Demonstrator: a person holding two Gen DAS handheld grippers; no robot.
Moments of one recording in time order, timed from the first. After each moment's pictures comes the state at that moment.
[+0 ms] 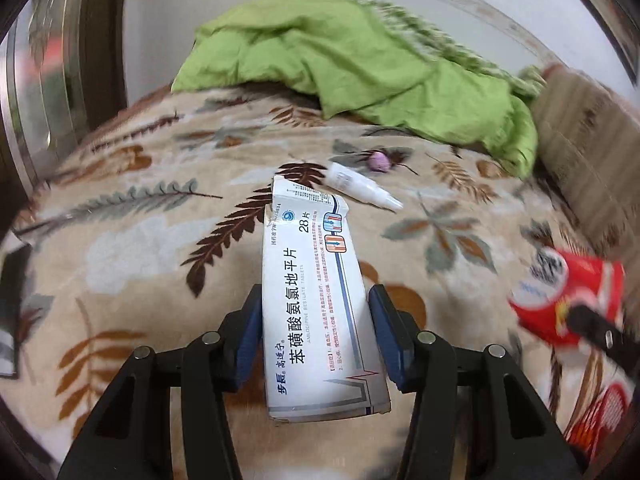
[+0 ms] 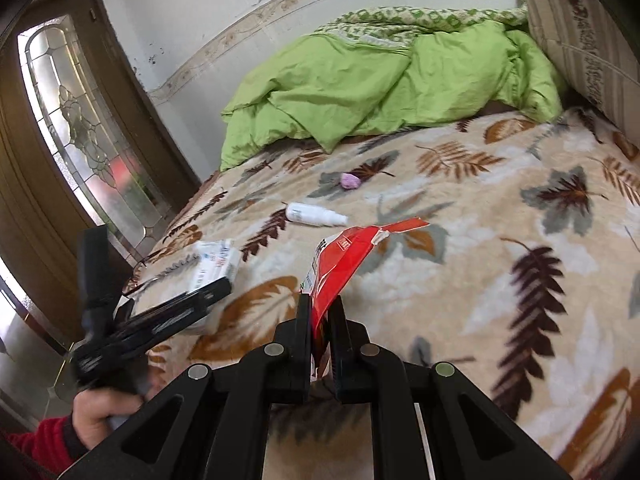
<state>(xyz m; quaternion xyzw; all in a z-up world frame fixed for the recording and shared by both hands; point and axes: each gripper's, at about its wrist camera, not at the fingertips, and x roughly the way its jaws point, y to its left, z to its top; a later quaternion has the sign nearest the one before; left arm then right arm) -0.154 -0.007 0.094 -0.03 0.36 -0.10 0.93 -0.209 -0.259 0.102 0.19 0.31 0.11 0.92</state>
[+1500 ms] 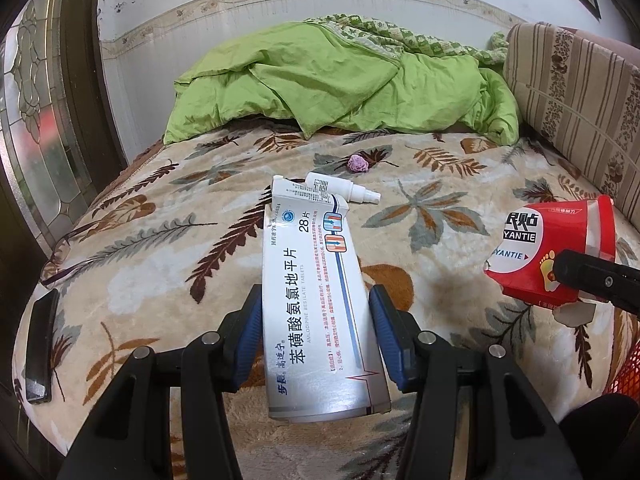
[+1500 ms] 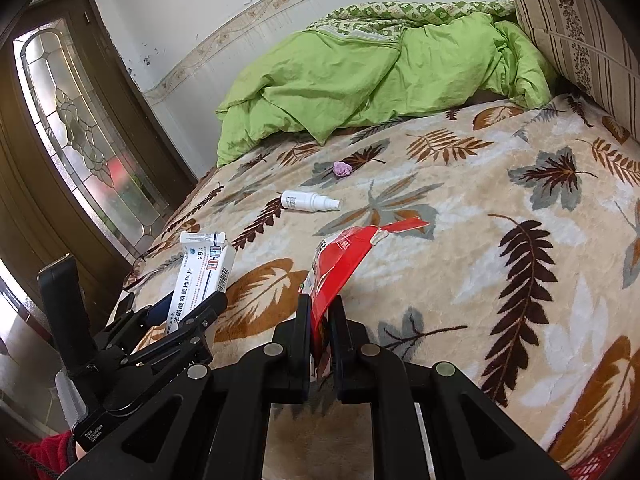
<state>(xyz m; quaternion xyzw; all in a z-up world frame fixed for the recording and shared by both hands) -0.184 -0.038 0.092 0.07 0.31 -0.09 0.94 -0.223 -0.255 0.095 0.19 0.32 0.11 0.92</state>
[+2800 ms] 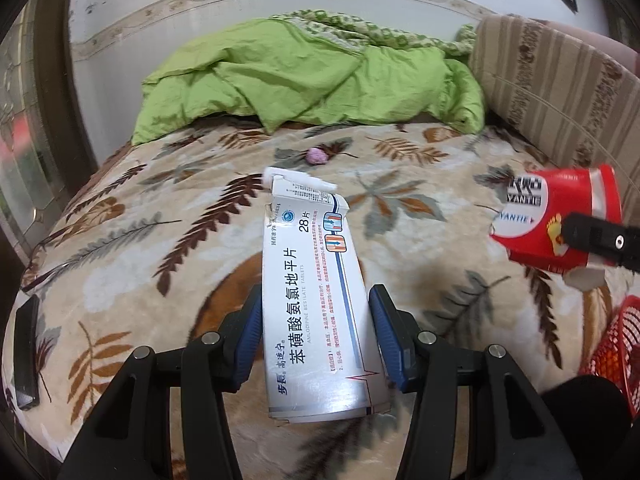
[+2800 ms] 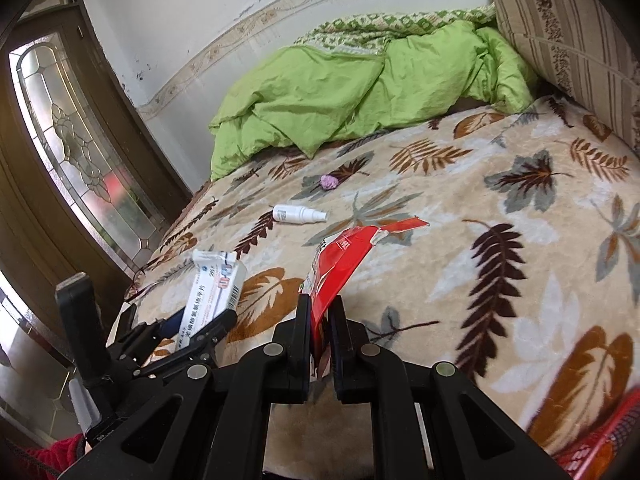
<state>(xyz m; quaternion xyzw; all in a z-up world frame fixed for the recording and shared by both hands) -0.209 -0.064 0.094 0.08 0.32 -0.15 0.93 -0.256 -0.277 0.114 0.20 0.30 0.08 0.93</state>
